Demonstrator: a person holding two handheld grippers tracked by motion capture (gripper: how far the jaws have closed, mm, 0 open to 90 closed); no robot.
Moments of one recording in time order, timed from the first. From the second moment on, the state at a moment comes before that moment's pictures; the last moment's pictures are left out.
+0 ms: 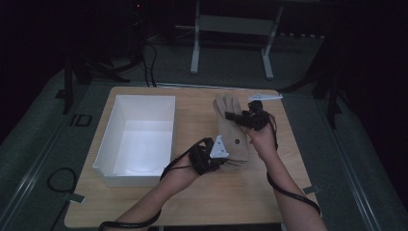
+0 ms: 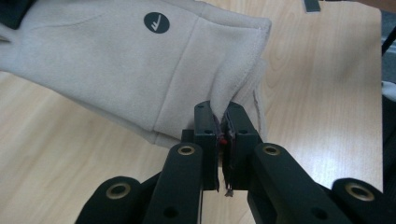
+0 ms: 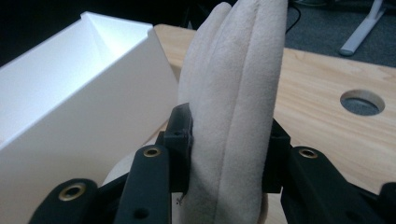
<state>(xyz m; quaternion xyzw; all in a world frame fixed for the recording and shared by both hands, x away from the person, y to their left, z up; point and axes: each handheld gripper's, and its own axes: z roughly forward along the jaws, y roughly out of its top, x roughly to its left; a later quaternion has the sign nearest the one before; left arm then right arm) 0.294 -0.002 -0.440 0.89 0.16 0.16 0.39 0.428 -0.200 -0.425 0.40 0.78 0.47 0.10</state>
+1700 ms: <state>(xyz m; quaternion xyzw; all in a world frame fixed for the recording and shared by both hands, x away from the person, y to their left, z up) 0.267 0.164 -0.389 0.87 0.23 0.21 0.37 0.434 -0.031 -0.368 0.31 0.81 0.50 0.06</state>
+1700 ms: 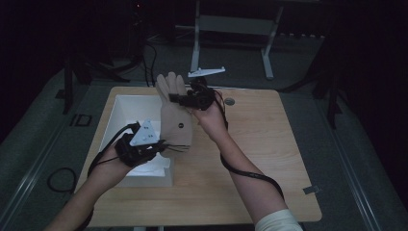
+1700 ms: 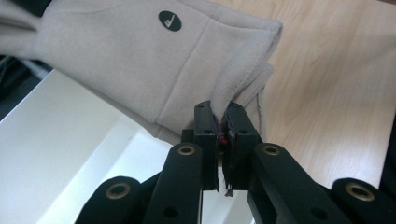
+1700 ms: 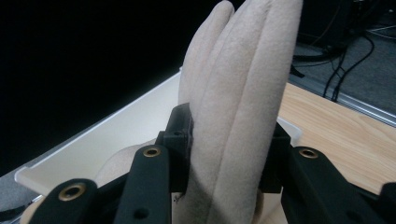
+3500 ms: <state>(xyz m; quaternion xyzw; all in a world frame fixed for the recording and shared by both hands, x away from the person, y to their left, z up) 0.267 0.224 -0.498 0.87 0.35 0.16 0.31 0.448 0.069 -0.453 0.29 0.88 0.38 0.04</state>
